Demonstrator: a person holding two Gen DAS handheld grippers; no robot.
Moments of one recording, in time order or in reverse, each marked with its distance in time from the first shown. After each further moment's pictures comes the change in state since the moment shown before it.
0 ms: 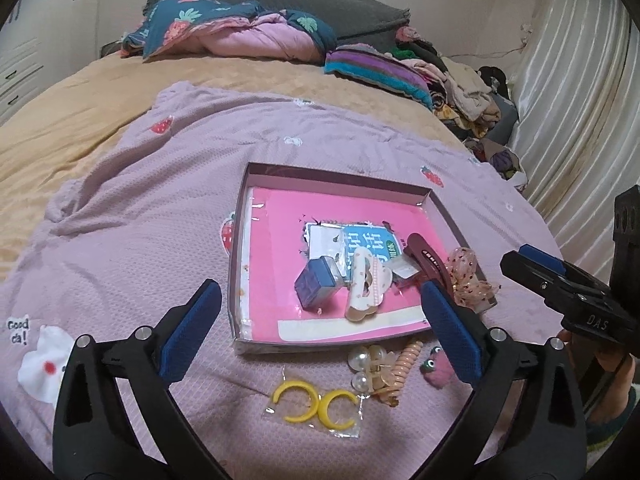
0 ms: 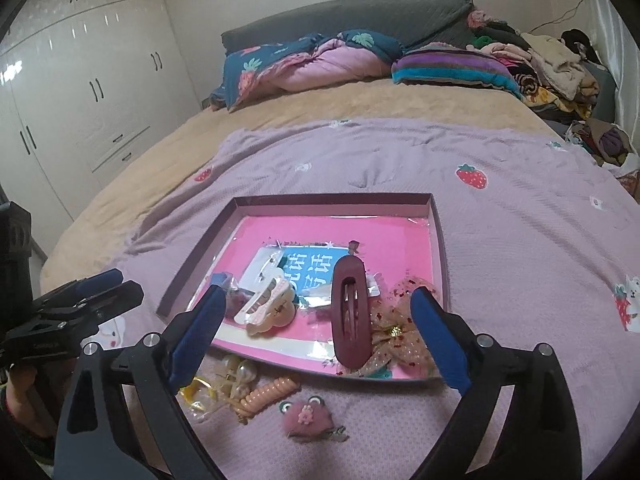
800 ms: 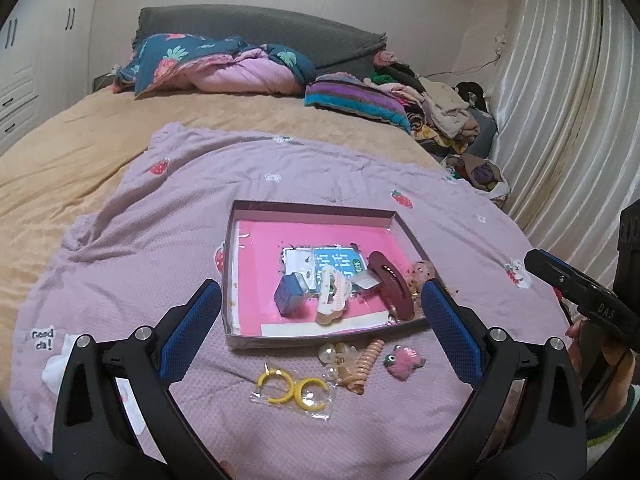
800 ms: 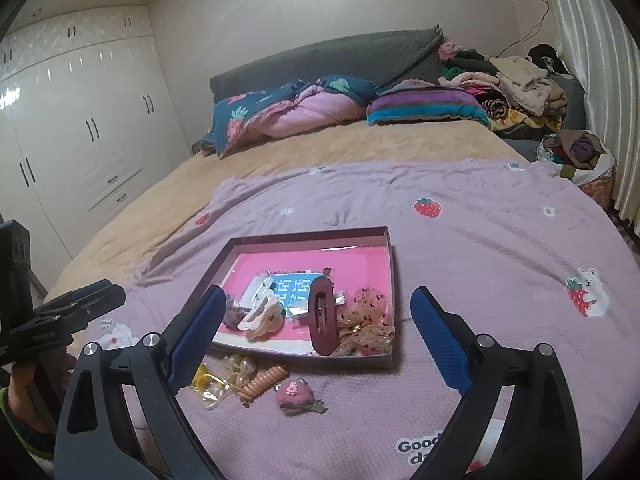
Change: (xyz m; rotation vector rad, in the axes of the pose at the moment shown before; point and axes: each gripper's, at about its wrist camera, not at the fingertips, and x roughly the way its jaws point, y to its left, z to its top) left arm -0.061 -0.029 -0.001 0.062 -0.103 -0.031; right arm -0.096 -0.014 -0.014 0.052 -0.163 -0.042
